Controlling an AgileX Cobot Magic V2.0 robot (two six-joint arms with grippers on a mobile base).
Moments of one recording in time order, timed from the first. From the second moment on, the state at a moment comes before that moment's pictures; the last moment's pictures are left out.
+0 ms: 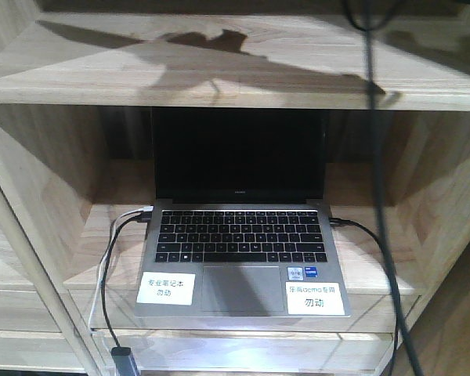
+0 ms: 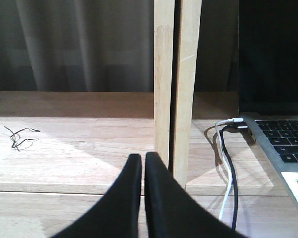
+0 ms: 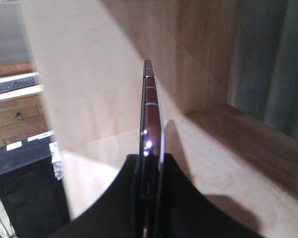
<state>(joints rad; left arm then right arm) 0.06 -0.02 0.03 -0.13 0.23 0.14 0.33 1.67 -1.81 1.22 0.82 -1.06</state>
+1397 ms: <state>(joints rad) 0.06 -0.02 0.03 -0.13 0.23 0.14 0.33 1.96 -1.98 1.15 0.80 -1.00</state>
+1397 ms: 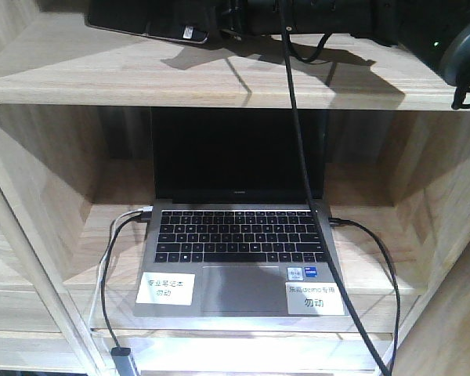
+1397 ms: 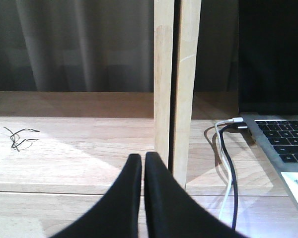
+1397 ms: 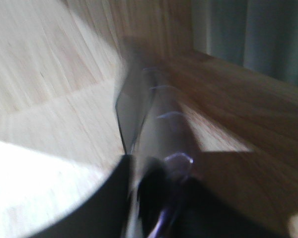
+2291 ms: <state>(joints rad) 0.06 -0.02 0.03 -0.13 0.23 0.14 0.33 1.90 -1.98 0.94 0.74 -0.91</state>
